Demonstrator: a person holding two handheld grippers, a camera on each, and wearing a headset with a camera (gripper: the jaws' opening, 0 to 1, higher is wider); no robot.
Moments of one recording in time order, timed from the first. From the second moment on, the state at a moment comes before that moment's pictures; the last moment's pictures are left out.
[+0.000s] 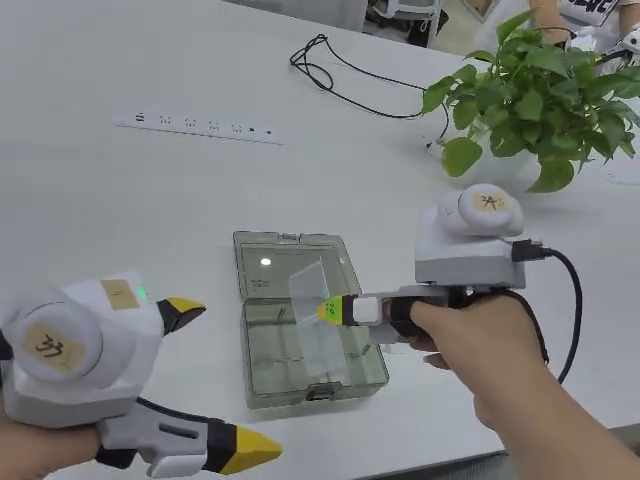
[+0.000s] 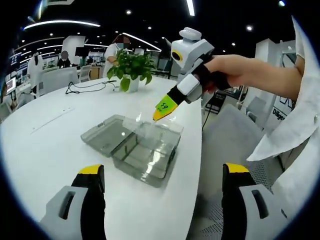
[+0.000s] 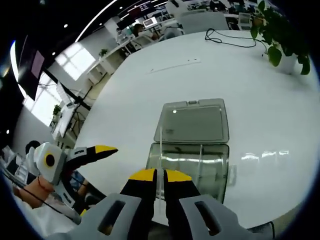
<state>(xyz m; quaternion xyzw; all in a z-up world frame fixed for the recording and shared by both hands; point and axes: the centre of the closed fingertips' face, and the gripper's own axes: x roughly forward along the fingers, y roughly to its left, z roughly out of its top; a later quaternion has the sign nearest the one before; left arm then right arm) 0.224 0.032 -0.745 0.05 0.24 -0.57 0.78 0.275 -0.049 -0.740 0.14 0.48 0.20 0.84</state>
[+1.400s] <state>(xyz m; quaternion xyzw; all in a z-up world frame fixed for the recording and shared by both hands) 0.233 0.034 -0.751 0.02 0.25 -0.58 0.78 0.276 -0.049 -0.789 0.13 0.55 0.15 0.81</state>
